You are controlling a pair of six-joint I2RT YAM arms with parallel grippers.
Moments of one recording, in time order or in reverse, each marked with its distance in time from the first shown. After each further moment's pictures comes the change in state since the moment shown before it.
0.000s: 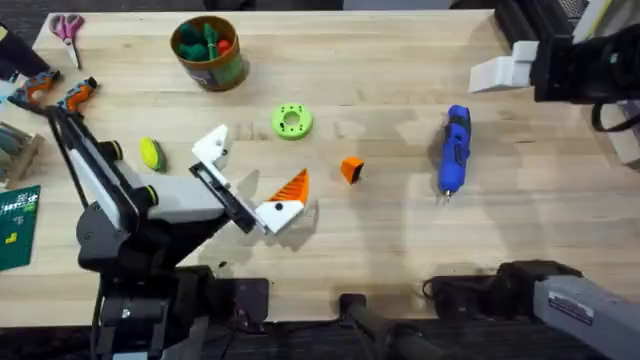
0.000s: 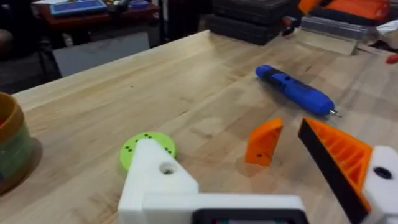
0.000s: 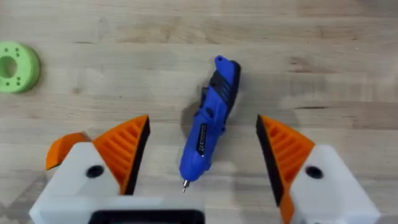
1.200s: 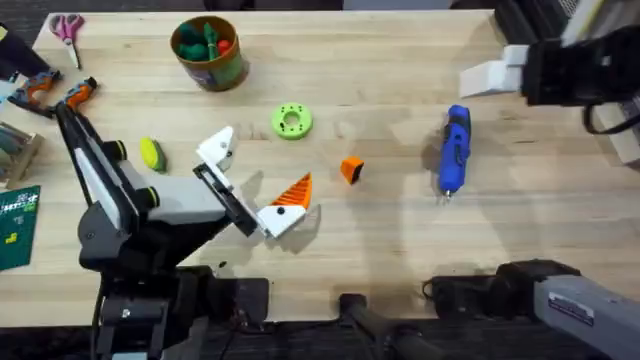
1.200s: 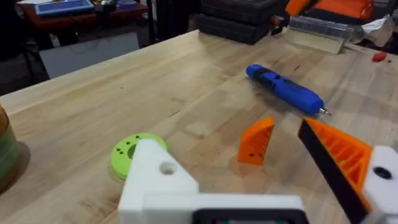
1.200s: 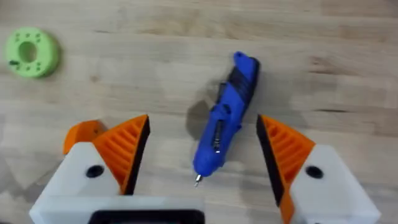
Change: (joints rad) left arm -0.016 0.000 0.000 -0.002 0.026 -0.004; right arm 0.039 0.005 0.000 -0.014 -0.057 -0.009
